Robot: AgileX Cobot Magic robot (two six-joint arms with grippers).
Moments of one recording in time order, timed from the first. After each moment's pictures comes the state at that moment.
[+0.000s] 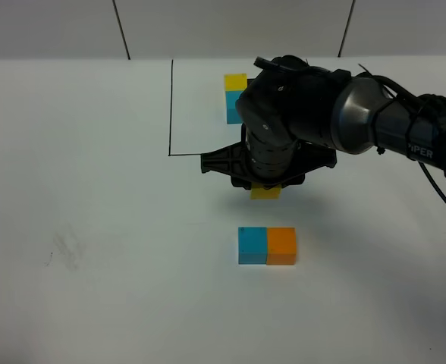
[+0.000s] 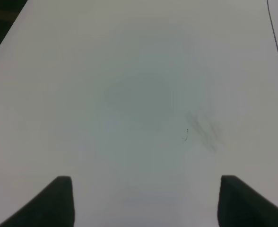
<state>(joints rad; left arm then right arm) -0.06 -0.01 -0.51 0.16 1.09 -0.24 0.76 2.02 -1.49 -0.24 0.89 0.88</state>
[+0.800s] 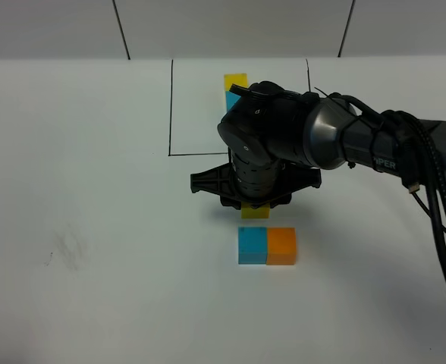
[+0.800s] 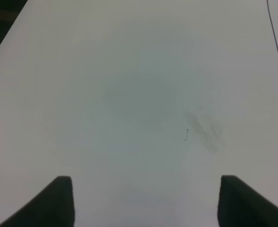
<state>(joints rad) -0.06 -0.01 -0.51 0.16 1.09 -0.24 0.78 2.10 -1.50 -0.22 0.87 0.92</state>
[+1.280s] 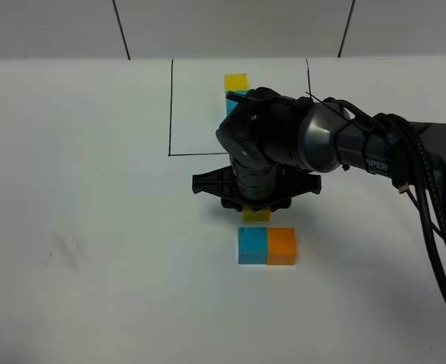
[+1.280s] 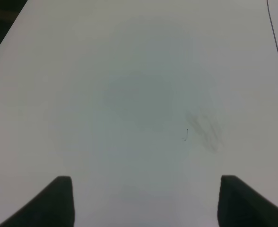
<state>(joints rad) -0.06 -0.01 -0.51 0.16 1.09 -0.24 0.78 2.12 -1.50 -0.23 0.87 0.98</state>
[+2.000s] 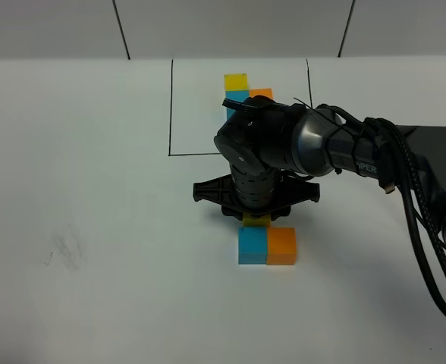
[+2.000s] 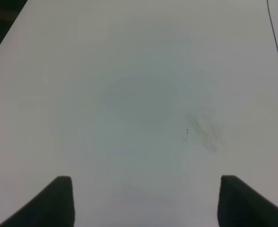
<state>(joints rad) -0.06 -0.01 -0.51 0.16 1.09 -0.24 0.78 2.15 -1.50 -0.22 0.88 0.98</state>
